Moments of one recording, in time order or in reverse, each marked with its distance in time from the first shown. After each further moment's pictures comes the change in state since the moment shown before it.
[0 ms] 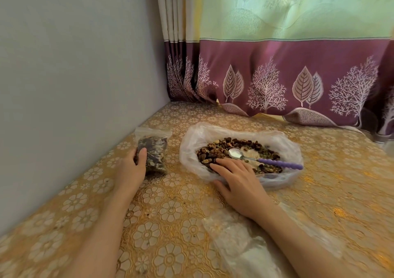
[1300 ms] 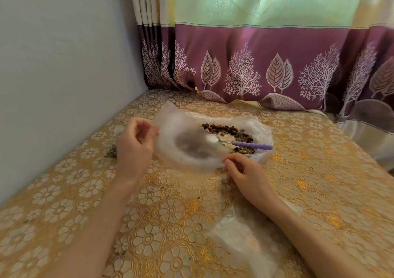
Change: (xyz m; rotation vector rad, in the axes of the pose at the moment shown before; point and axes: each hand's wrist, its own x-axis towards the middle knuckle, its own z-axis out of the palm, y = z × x) left_hand -0.066 0.089 -0.007 -0.459 0.030 0.390; right_hand -0.047 0.005 -0.040 0.617 0.164 0.439
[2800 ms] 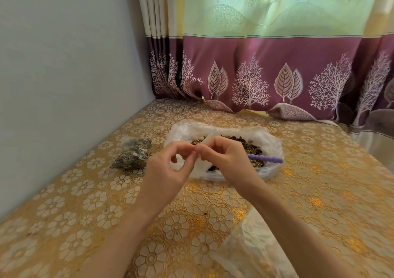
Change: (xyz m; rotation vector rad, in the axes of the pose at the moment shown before) left_hand -0.022 0.012 0.014 -0.007 -0.230 0.274; right_hand 0.042 -0.067 0.015 0.451 -0.167 -0.060
